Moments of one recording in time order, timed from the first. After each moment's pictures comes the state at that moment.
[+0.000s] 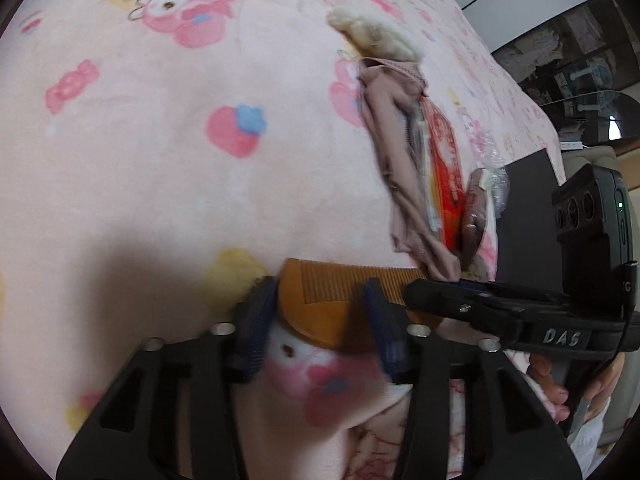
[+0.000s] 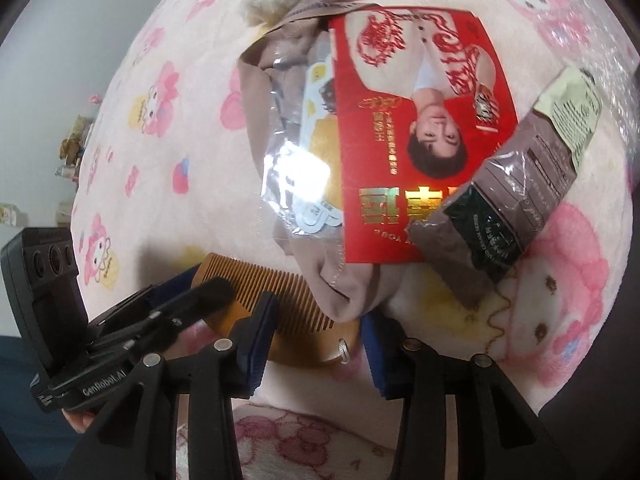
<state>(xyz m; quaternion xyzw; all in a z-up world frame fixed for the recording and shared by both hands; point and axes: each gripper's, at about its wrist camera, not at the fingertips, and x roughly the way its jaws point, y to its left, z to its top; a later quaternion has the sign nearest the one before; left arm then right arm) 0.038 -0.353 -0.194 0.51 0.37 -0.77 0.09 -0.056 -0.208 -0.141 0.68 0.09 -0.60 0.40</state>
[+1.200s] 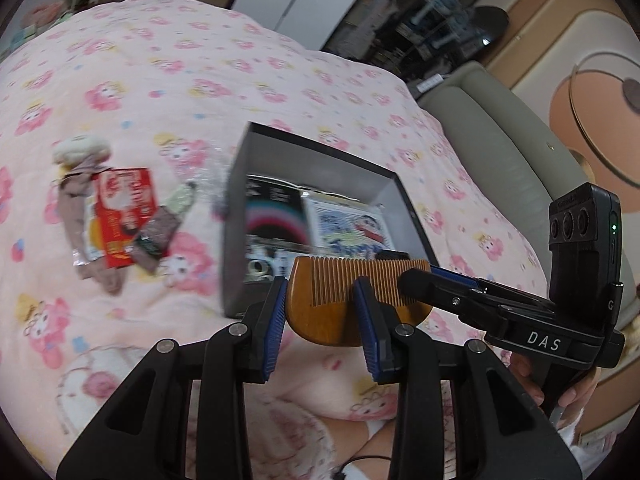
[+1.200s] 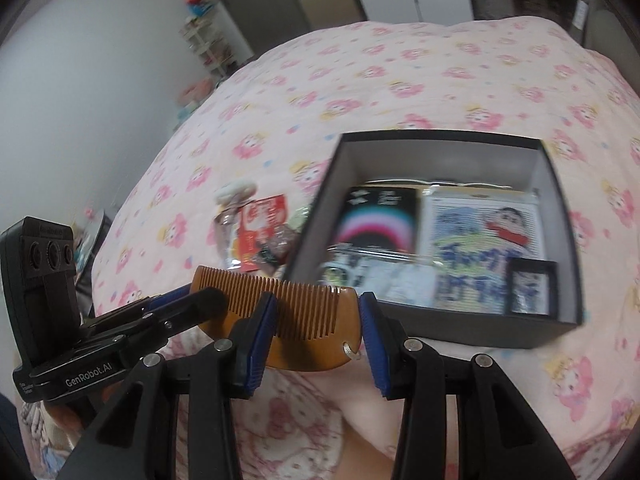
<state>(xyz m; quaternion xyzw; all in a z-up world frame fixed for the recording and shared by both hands) -0.005 -0.107 -0.009 0.42 0.24 -0.87 -0.10 -0.077 0.095 0.009 0.50 -0.03 -0.81 0.32</state>
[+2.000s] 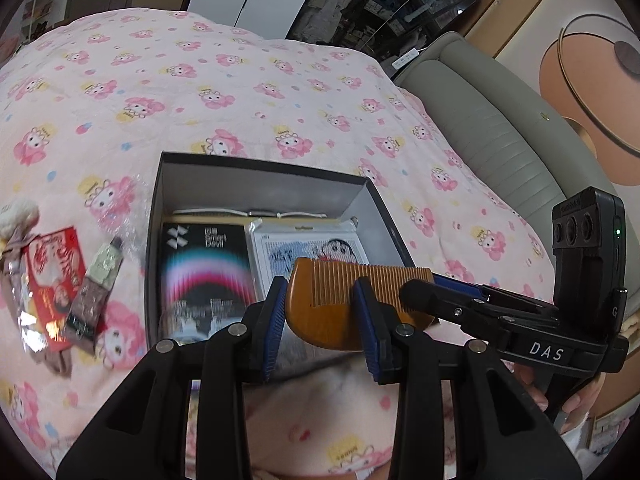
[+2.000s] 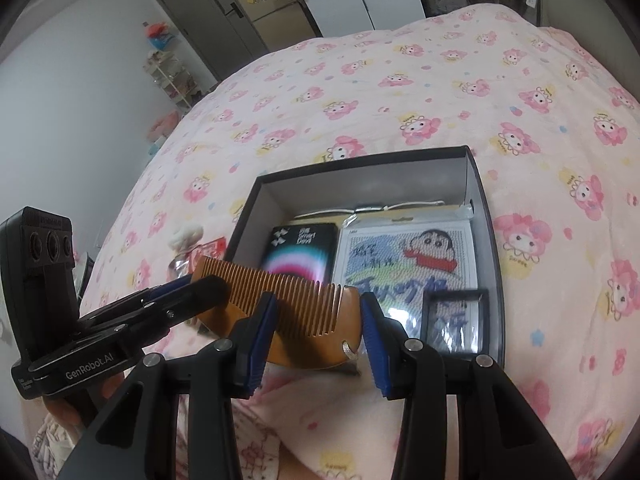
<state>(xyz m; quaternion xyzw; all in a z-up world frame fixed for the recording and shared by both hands) -0.112 -0.052 -0.014 0.44 0.20 -0.87 -0.13 -0.155 0.144 -0.004 0.50 -0.07 -0.82 0.28</state>
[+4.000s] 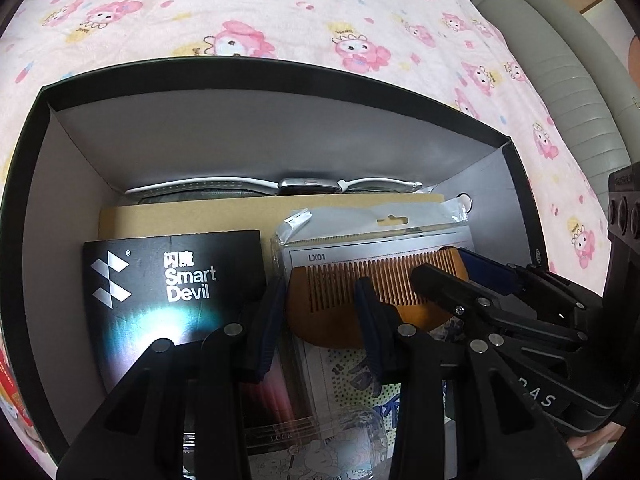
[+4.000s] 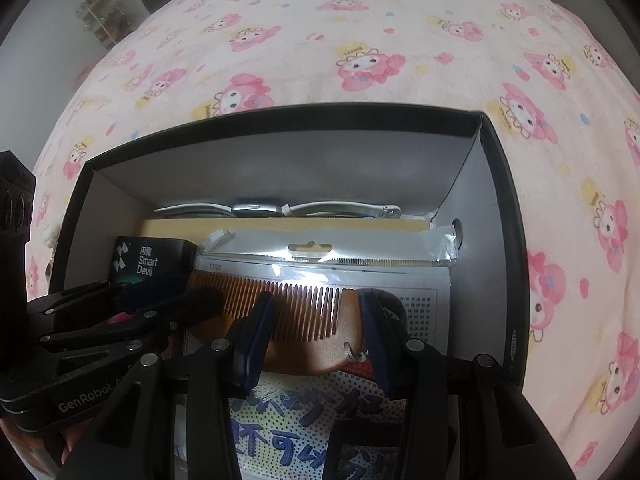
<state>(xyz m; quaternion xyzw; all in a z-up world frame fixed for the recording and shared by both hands) -0.253 -0.038 -0.151 0.59 0.18 -0.78 -0.08 -0.282 0.119 -0.125 0.59 0.03 -0.78 0.18</state>
